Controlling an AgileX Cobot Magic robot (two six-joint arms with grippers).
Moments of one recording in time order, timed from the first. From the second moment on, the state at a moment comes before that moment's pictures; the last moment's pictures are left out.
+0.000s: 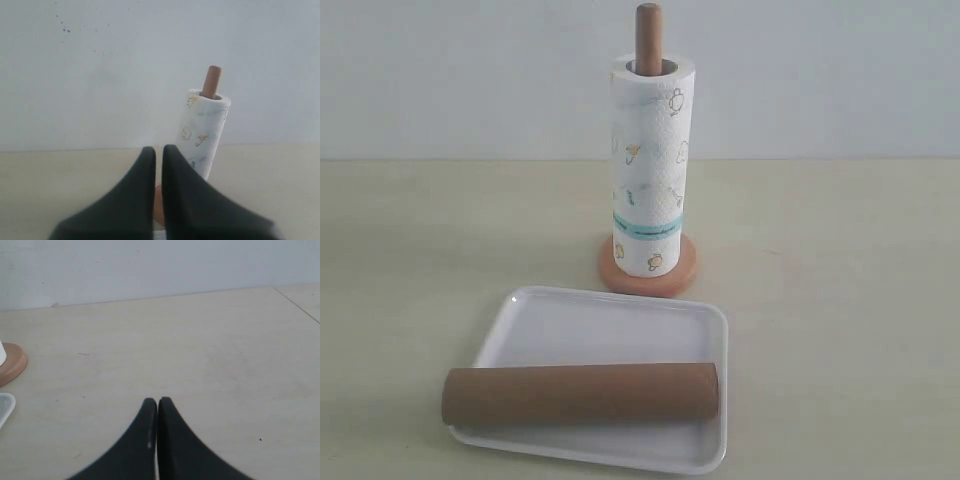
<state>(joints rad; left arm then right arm) -0.11 0.26 -0.26 1.74 -0.28 -1.98 -0.05 0.00 0.00 0.10 0.33 -0.02</state>
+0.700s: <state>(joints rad) -0.09 0.08 -0.17 0.14 -0.09 -1.22 -0.05 0.00 0.00 0.10 0.33 -0.02</state>
